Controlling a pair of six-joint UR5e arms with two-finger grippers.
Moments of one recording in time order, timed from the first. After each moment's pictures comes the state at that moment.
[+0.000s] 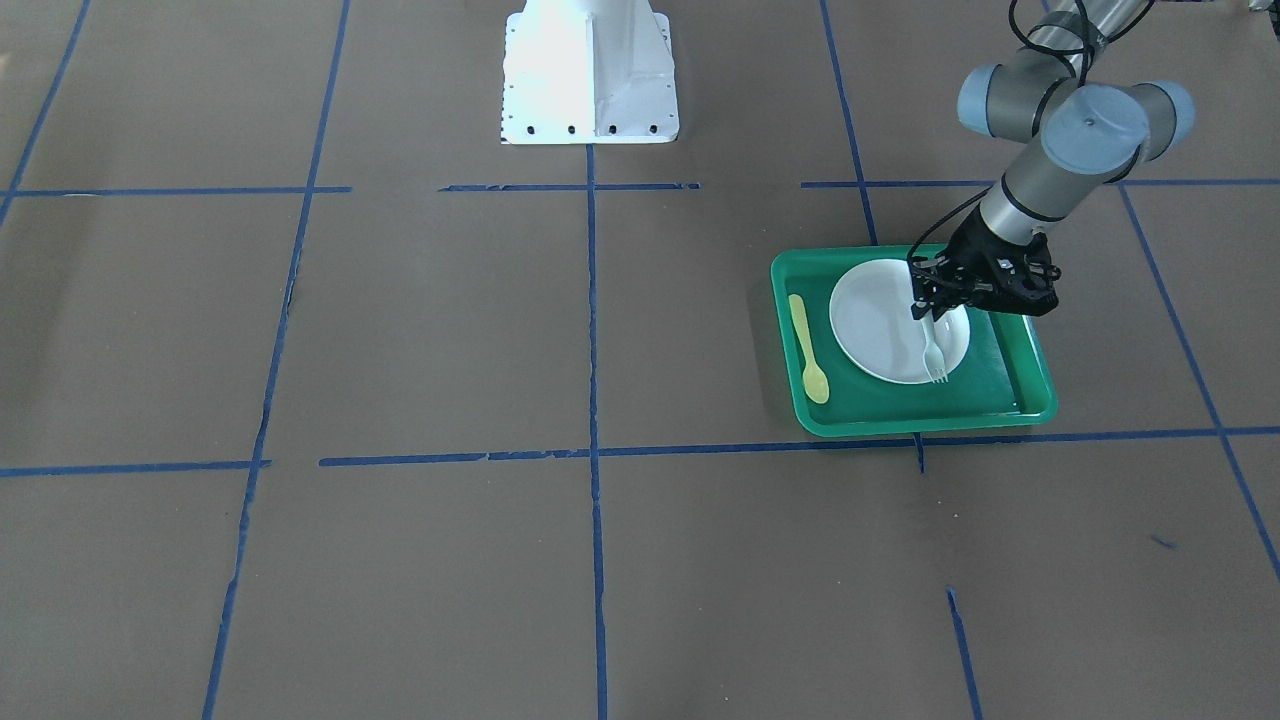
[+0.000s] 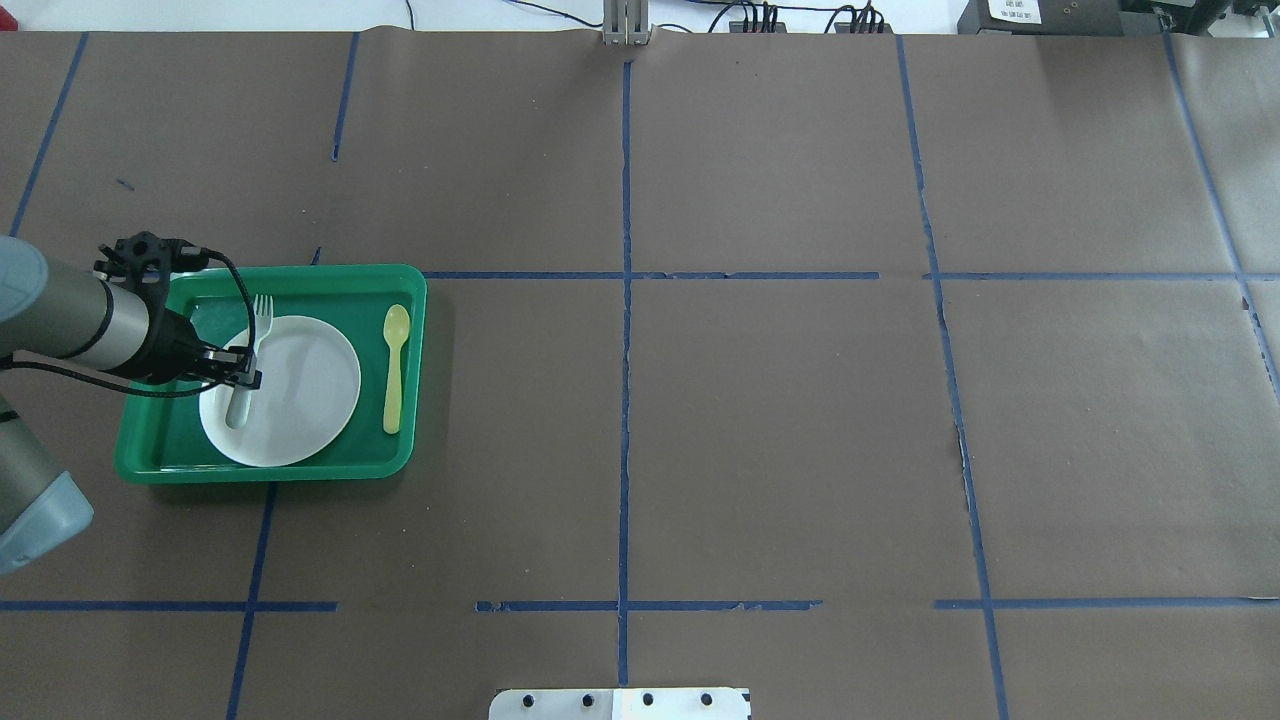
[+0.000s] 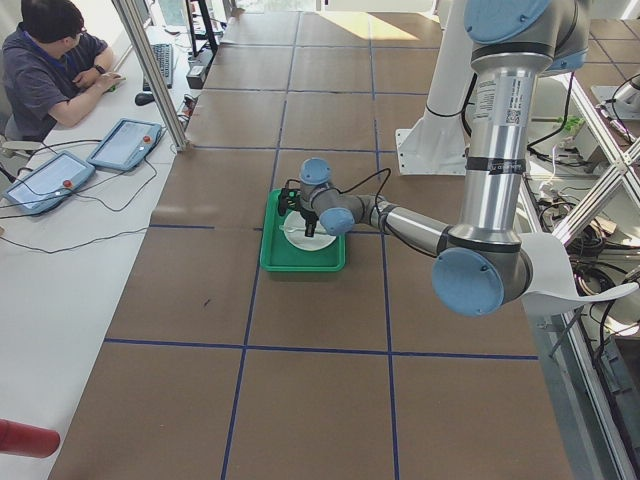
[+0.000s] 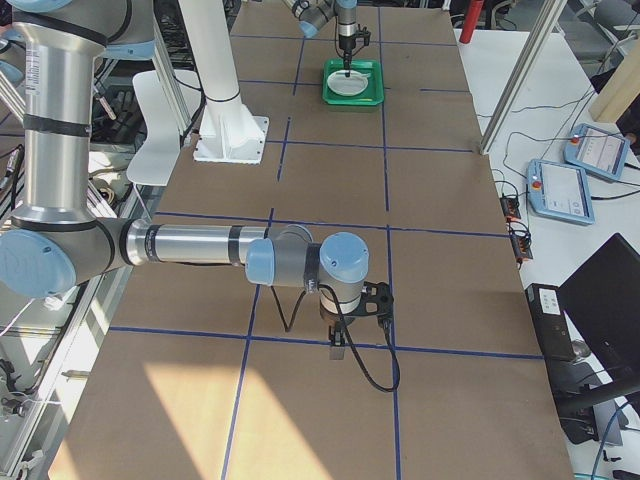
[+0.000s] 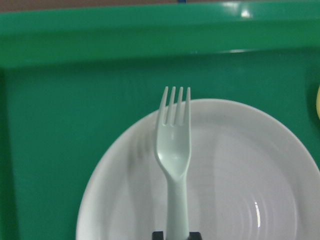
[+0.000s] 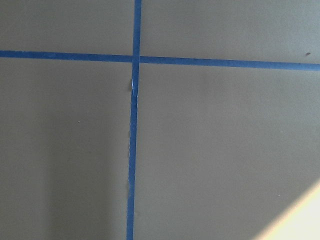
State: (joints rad) left arm -0.81 -1.64 -1.73 -2.17 -2.10 -0.99; right arm 1.60 -1.70 1.73 -1.63 2.29 -0.06
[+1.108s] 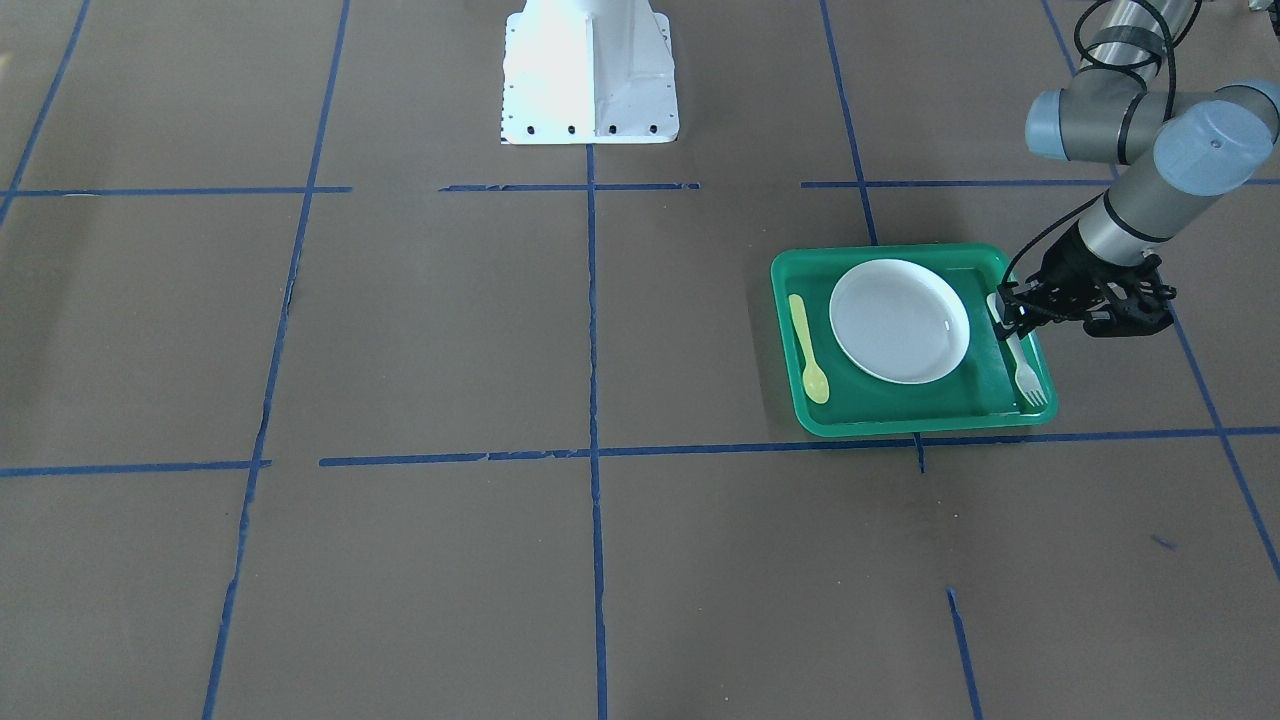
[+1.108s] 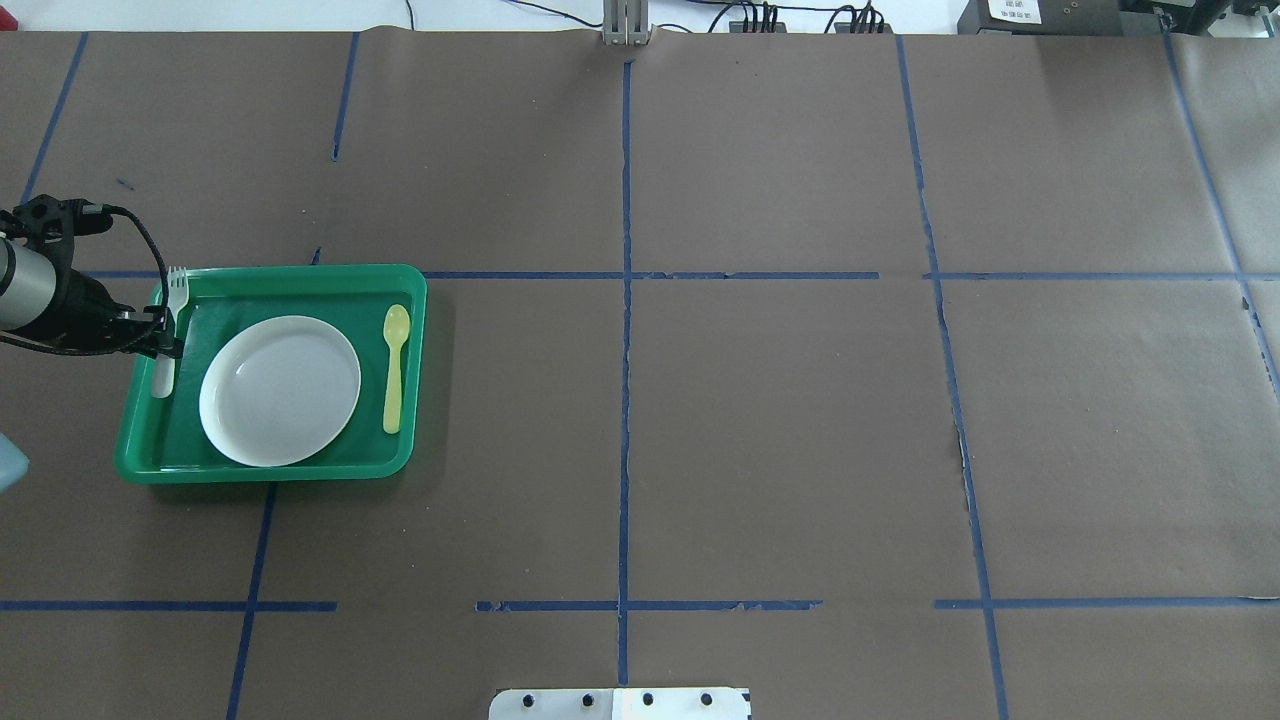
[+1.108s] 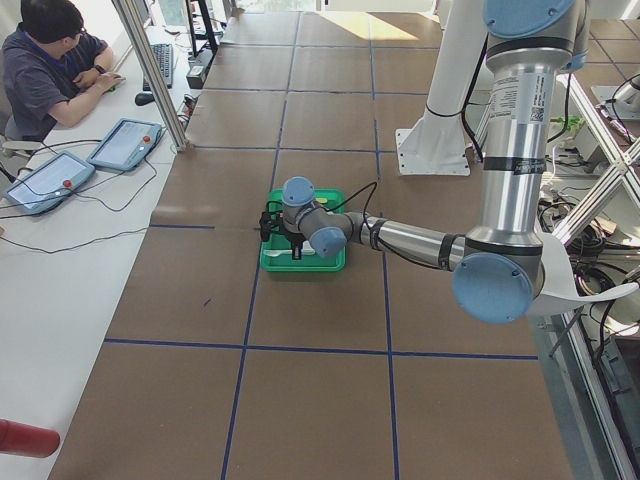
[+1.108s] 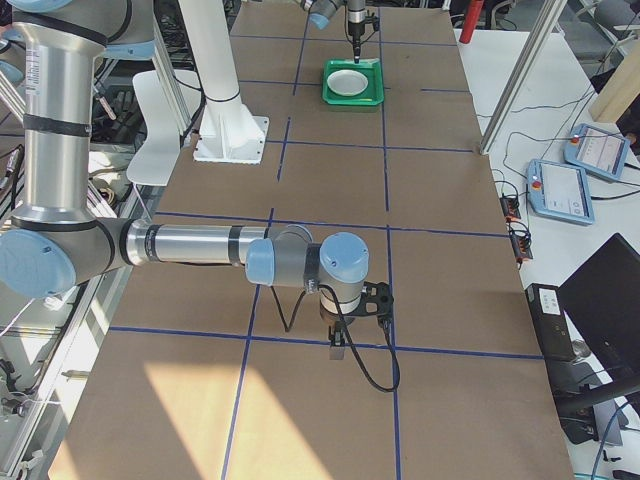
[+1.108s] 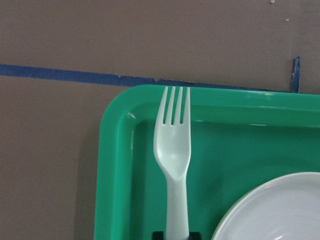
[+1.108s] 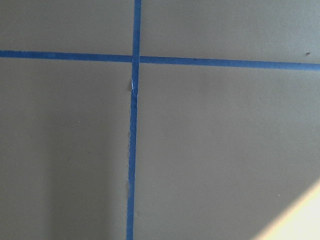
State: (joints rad) left arm -0.93 -1.60 -1.65 -2.18 -2.18 -0.98; right arm 1.60 -1.70 1.73 -1.63 2.29 -0.06
